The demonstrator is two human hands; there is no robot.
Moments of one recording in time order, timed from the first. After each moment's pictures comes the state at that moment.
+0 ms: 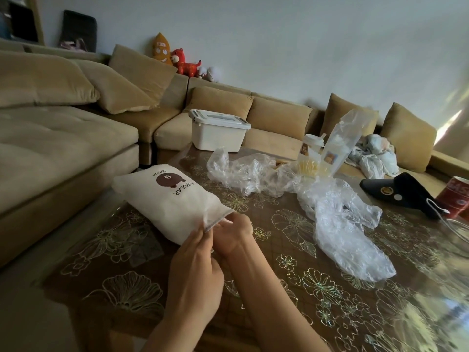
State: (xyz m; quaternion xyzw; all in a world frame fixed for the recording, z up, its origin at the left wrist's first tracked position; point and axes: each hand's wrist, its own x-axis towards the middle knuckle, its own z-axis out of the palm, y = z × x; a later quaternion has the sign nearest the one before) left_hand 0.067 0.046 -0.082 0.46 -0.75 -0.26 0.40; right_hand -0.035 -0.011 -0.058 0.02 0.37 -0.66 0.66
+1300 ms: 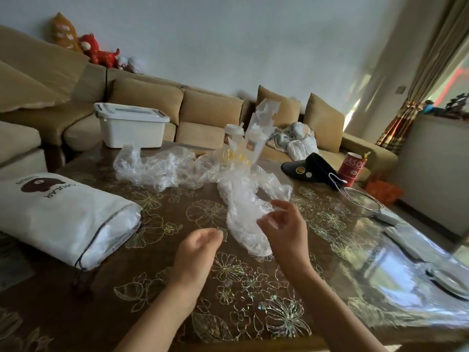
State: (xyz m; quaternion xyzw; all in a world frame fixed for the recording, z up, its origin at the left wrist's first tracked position) left_hand -0.064 0.109 -0.050 0.35 -0.59 -0.66 0.31; right_hand -0.205 0.182 -0.030 -0.34 0.74 -0.58 0.00
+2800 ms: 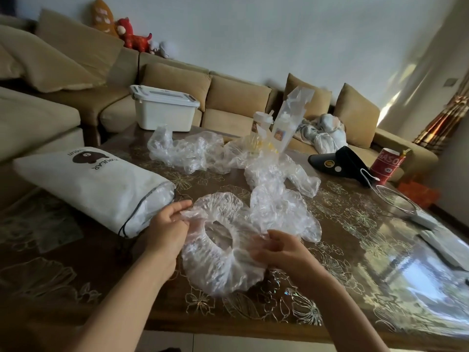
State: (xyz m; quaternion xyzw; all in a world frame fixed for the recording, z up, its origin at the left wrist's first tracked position) left_hand -0.013 0.059 -0.063 0.45 -0.48 -0.64 0.39; right_hand -0.185 0.188 -0.062 -0.39 0.69 -0.47 0.39
